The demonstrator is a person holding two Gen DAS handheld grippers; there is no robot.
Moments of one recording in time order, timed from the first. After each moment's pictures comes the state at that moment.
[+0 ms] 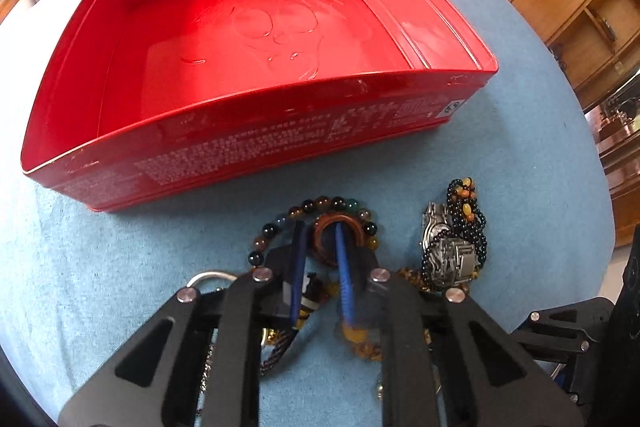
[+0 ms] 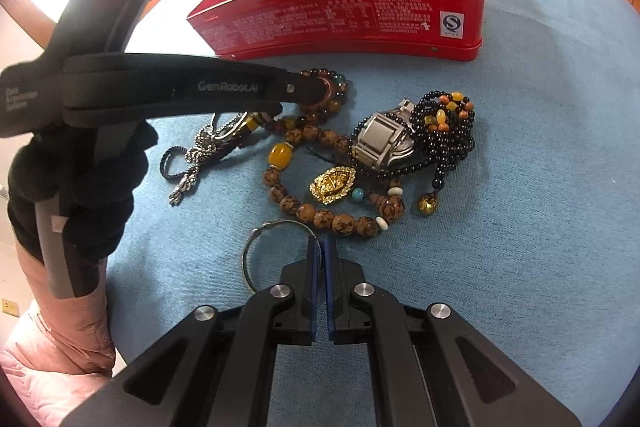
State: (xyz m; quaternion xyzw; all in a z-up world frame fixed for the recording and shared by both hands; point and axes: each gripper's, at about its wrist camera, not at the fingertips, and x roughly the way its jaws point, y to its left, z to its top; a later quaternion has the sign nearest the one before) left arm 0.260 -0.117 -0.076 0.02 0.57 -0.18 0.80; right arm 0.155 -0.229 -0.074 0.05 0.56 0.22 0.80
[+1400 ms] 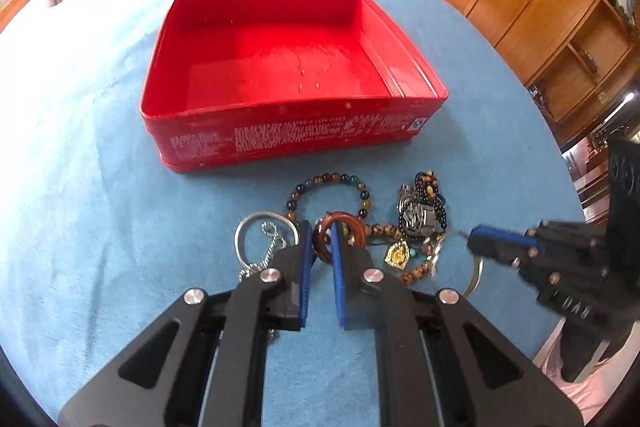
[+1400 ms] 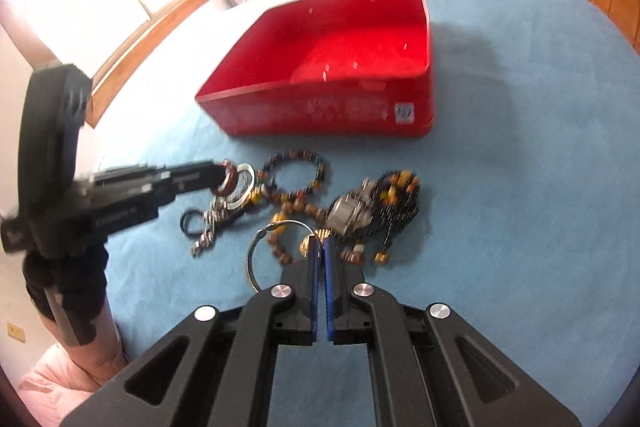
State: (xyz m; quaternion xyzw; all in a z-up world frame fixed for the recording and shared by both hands) left arm 0.200 -0.056 -0.024 -0.03 0.51 -0.19 0.84; right arm 0.161 -0.257 -0.016 0.08 0.50 0.20 0.84
